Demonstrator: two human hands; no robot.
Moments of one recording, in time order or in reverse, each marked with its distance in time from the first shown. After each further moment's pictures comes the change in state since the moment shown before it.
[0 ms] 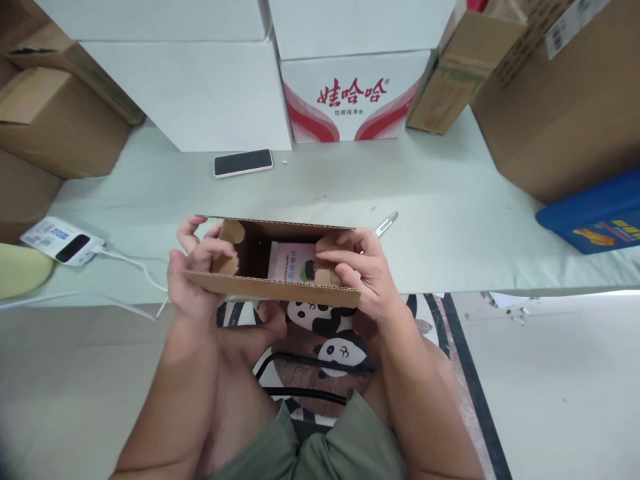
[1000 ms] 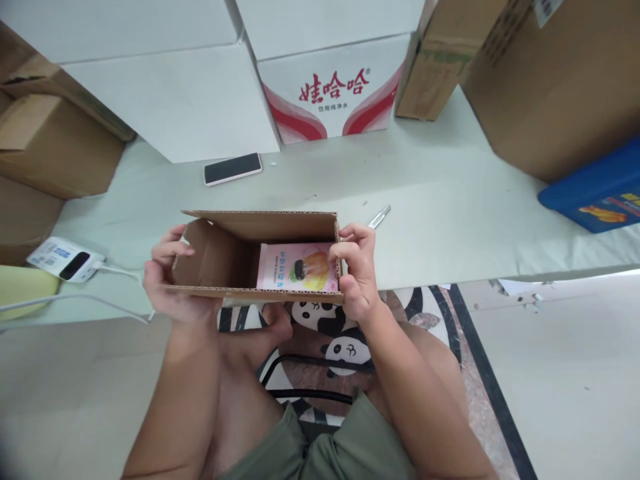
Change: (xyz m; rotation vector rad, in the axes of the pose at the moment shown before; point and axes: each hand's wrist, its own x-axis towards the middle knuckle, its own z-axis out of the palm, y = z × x) left_hand 0.009 0.012 0.028 -0.189 0.222 0.225; right_hand -0.016 0.019 0.026 0.054 0.305 -0.071
